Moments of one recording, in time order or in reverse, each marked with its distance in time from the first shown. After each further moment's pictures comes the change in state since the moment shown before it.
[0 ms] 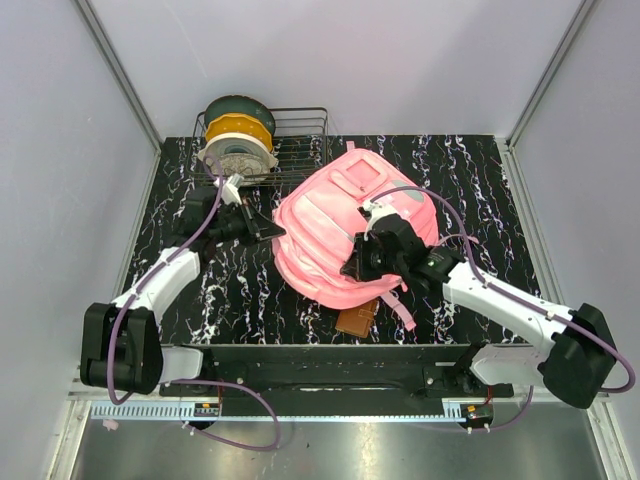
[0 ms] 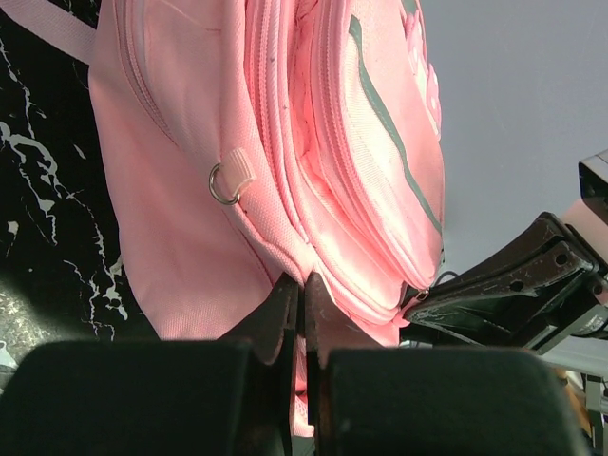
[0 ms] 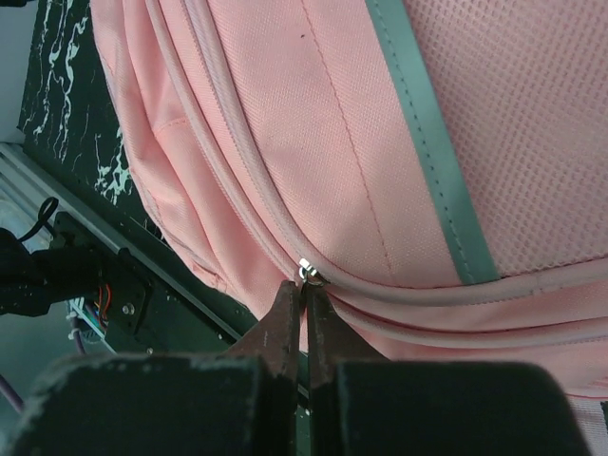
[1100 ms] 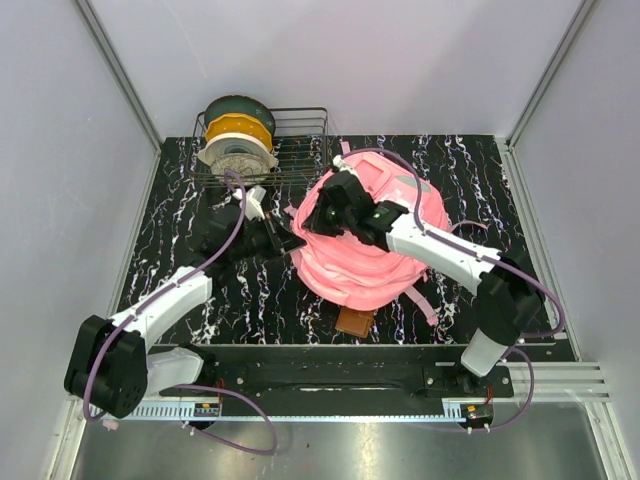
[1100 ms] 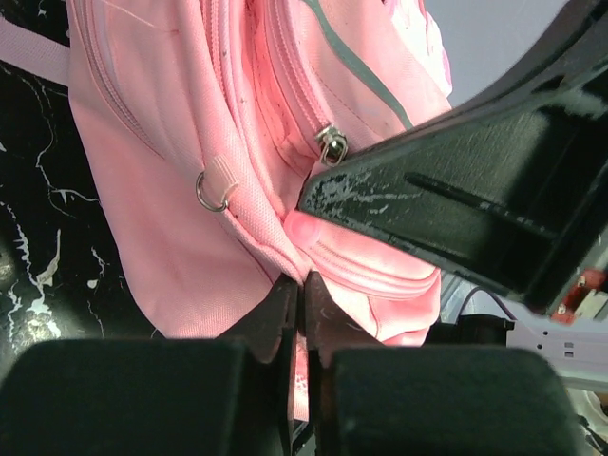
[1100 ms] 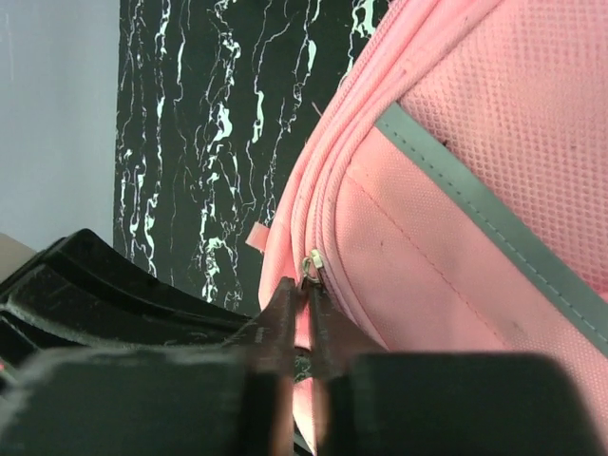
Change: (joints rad) left arm -0.265 -0.111 -0.117 0.121 -0.290 -0.085; right arm 0.018 0.464 0.483 0.020 0.173 0.262
